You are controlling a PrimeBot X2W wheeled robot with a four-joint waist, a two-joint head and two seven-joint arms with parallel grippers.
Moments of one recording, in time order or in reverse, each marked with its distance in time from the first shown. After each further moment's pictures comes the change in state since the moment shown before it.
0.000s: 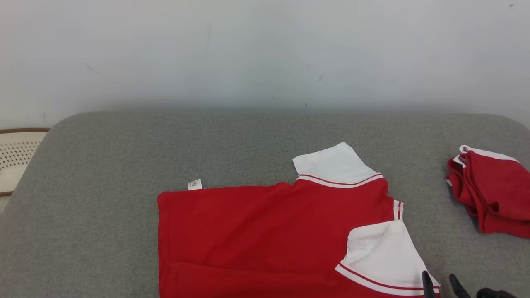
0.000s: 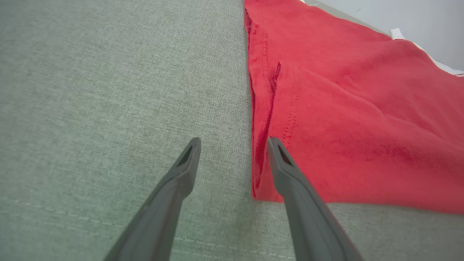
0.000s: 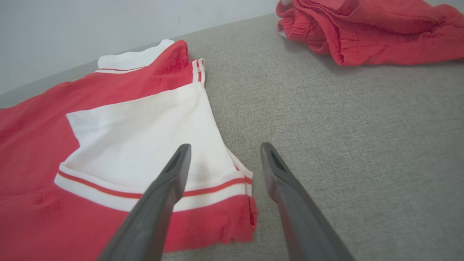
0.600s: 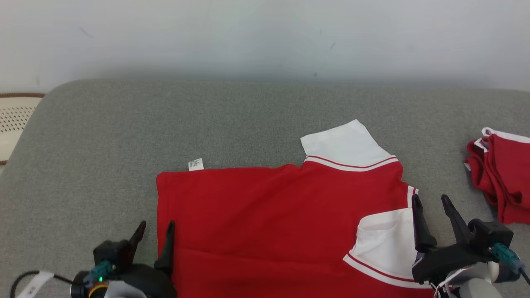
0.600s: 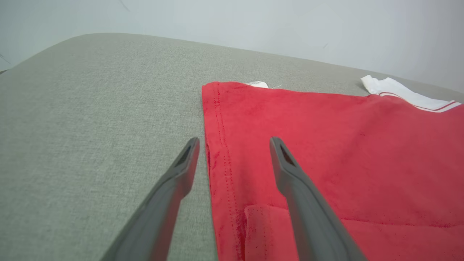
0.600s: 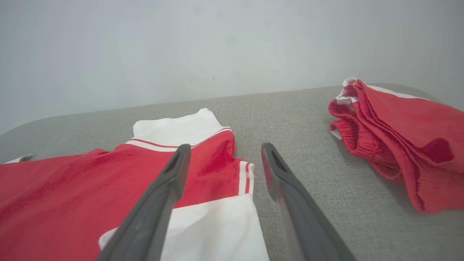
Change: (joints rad) left arm -0.254 0.000 0.006 -0.026 0.159 -0.030 0.000; right arm -0.202 0.030 -0.036 -0.104 -0.139 0.000 0.000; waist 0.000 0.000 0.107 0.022
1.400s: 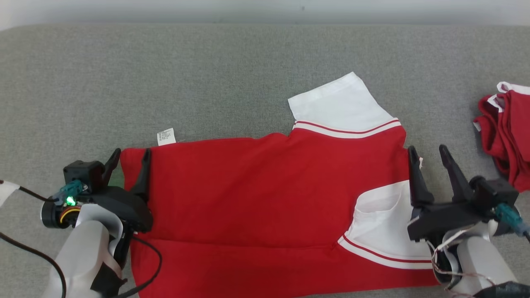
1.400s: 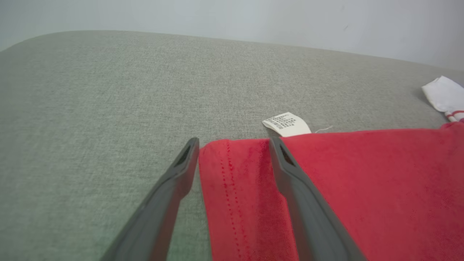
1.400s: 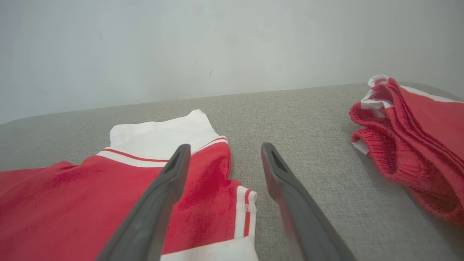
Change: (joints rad) left arm -0.401 0.071 -0.012 0.295 -0.013 -0.049 0.000; right arm -0.130 -0.004 0.031 -0.057 0.003 0.000 0.000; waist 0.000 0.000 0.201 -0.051
